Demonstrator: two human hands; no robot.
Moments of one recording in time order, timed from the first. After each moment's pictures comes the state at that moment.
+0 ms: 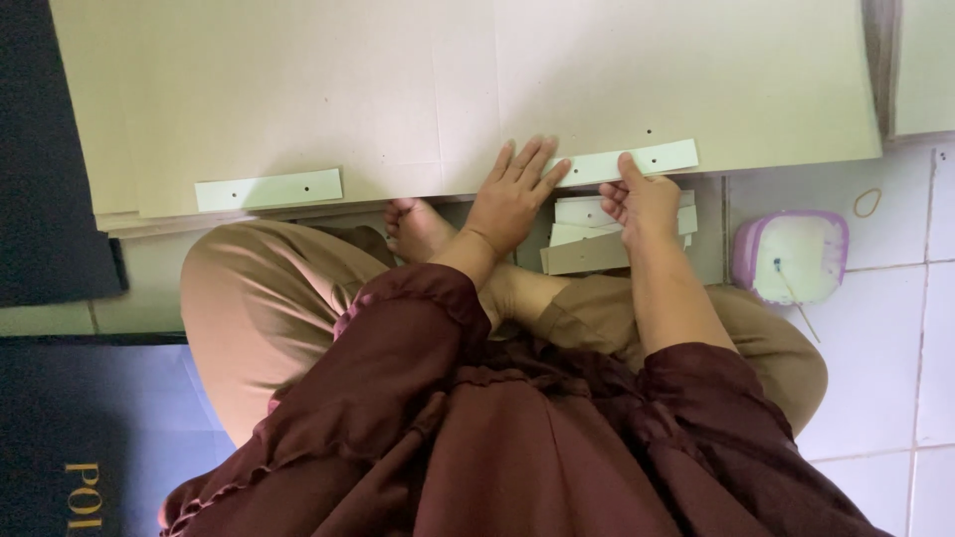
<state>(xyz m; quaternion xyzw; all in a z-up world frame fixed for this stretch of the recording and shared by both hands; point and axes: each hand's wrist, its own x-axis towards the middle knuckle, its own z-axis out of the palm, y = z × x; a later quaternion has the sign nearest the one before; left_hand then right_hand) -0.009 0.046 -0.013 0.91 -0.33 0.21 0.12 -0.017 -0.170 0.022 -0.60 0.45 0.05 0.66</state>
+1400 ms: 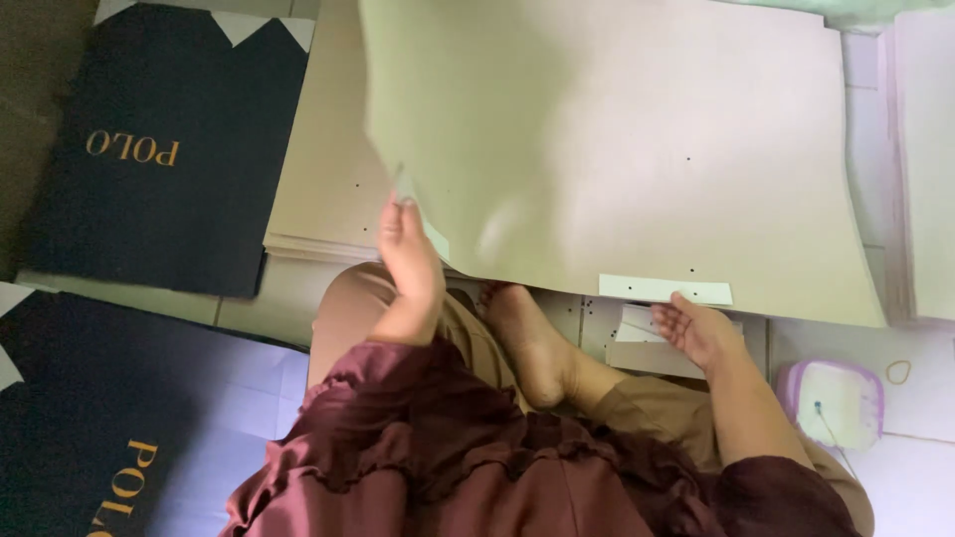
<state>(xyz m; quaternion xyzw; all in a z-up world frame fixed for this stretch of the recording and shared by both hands) -0.029 0.236 0.229 0.57 0.30 0.27 0.71 -0.025 -0.191 0.024 -0.59 0.37 0.26 0.68</state>
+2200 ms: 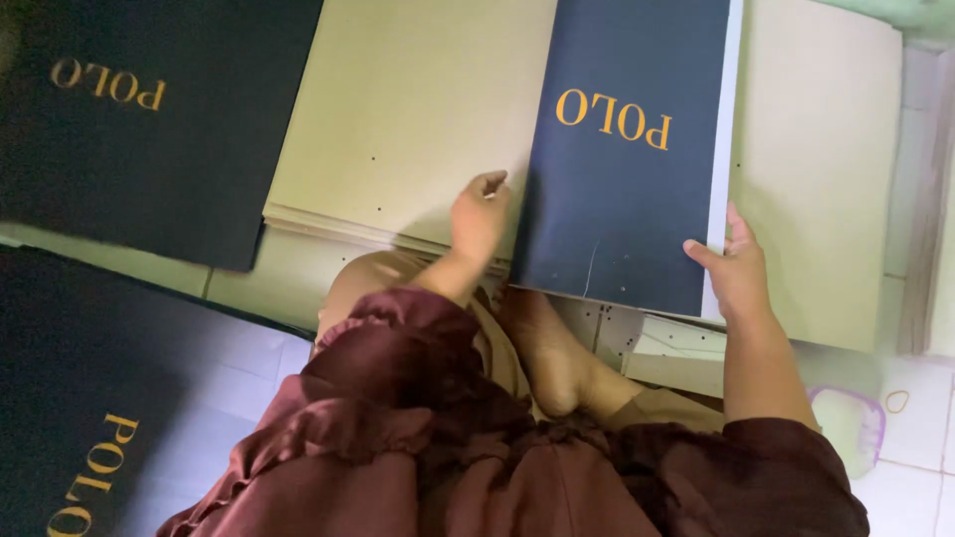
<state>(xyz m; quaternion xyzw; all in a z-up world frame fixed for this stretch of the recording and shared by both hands) 0.054 0.265 0.057 0.78 0.26 0.01 0.57 0.075 -0.129 0.072 -0.82 0.09 0.09 0.56</state>
